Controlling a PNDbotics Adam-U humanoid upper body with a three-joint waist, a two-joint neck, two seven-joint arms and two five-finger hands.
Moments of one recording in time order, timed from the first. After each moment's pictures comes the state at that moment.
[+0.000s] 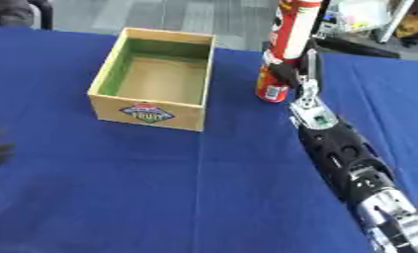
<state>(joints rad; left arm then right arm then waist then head) -0.23 0.21 -0.05 -1.61 0.05 -0.19 -0.04 -0.91 -0.42 0.08 -0.73 -0.19 -0.42 -0.40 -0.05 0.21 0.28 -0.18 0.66</state>
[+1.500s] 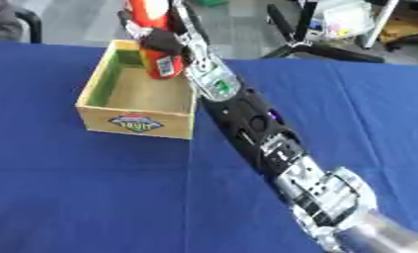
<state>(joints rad) -0.22 0.20 -0.07 -1.61 0.05 -0.19 -0.05 -1.09 -0.19 0.20 -0.82 -0.09 -0.36 -0.21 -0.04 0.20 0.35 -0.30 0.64</state>
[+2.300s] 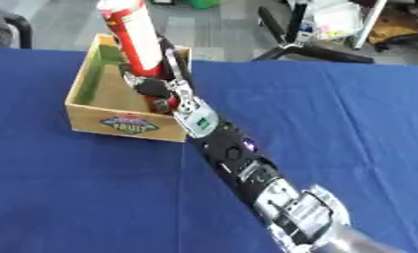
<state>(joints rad) -0.23 0.19 -0.07 -1.61 0.05 -0.19 -0.05 -1.05 -0.18 0.18 -0.71 0.10 -0.43 -0.30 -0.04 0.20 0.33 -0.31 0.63</state>
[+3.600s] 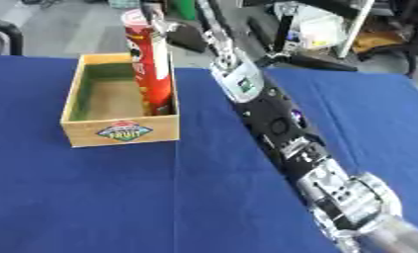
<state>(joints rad) -0.19 0.21 -0.05 -1.60 0.05 -0.20 -0.04 -0.95 -0.47 0.14 -1.17 0.03 -0.34 -0.20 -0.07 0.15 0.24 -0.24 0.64</state>
